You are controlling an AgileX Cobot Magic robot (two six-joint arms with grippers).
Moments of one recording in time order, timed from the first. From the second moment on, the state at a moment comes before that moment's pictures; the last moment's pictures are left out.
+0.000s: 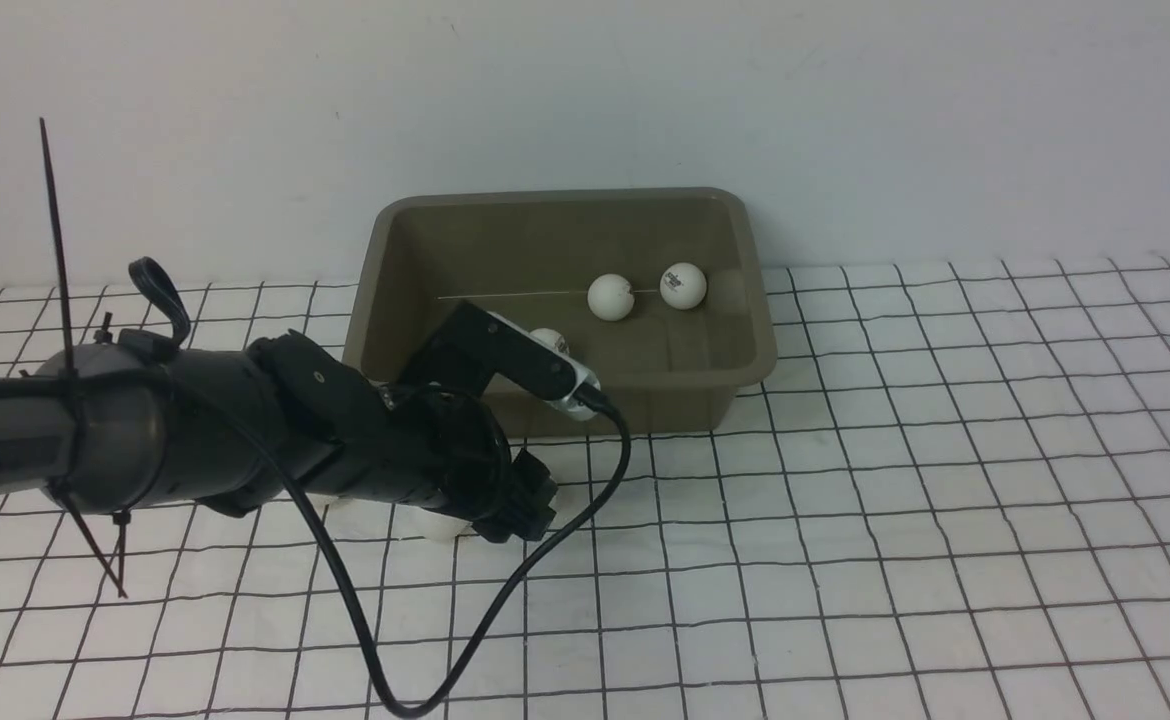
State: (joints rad) right arm 0.13 0.43 -0.41 -0.03 0.44 -0.20; left arm -0.41 1.79 -0.97 -0.95 0.17 1.11
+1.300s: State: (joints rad) right arm 0.13 0.43 -0.41 -0.02 0.43 -0.20; left arm -0.41 1.90 -1.02 -0.96 0.15 1.12
